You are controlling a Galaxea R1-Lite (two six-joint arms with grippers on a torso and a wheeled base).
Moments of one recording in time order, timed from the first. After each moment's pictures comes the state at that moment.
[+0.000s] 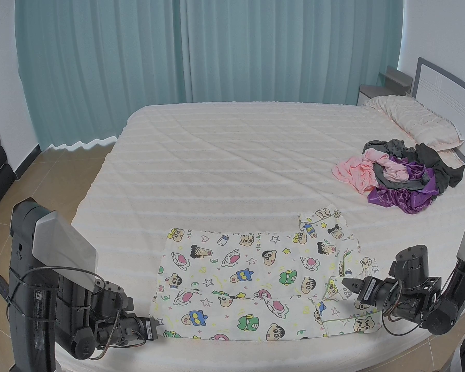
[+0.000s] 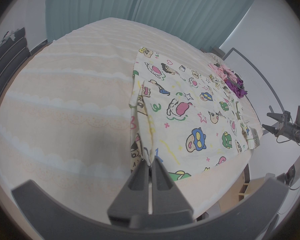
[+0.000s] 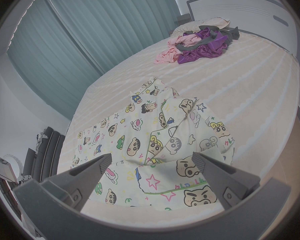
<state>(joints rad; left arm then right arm) -0.31 2.43 -0.09 -1.49 -0.13 -0.39 0.39 1.96 -0.12 -1.14 -0.18 0.71</state>
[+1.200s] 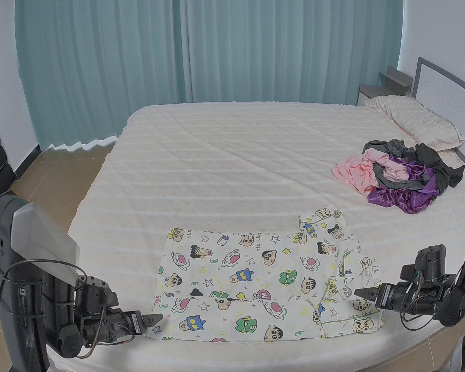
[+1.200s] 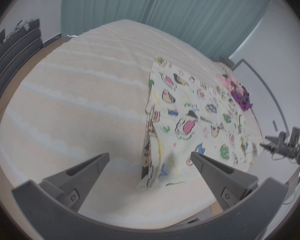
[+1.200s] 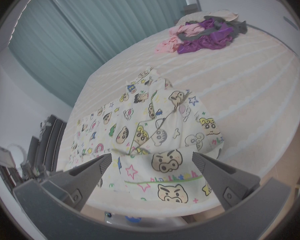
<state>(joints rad) -0.26 2.34 -0.02 -1.49 -0.10 -0.46 0.15 1.98 -0.06 -1.14 0.12 0.48</state>
